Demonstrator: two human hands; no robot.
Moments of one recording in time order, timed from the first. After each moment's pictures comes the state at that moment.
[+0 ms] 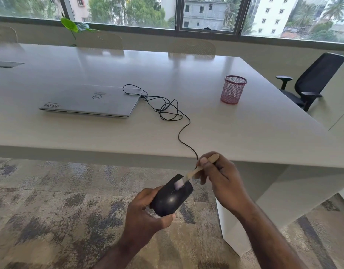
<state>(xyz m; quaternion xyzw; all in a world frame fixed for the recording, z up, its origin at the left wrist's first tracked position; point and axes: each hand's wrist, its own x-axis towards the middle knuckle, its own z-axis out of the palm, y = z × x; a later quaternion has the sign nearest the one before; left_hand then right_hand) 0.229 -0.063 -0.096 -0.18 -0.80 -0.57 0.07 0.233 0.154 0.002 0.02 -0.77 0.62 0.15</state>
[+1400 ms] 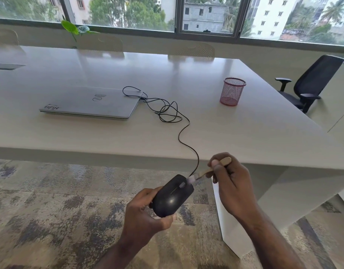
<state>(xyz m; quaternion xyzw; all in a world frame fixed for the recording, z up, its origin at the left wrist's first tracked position) 0.228 -0.063 -0.090 -0.20 -0.80 -0.55 0.10 0.246 0.165 0.002 0.02 -0.81 0.53 0.26</state>
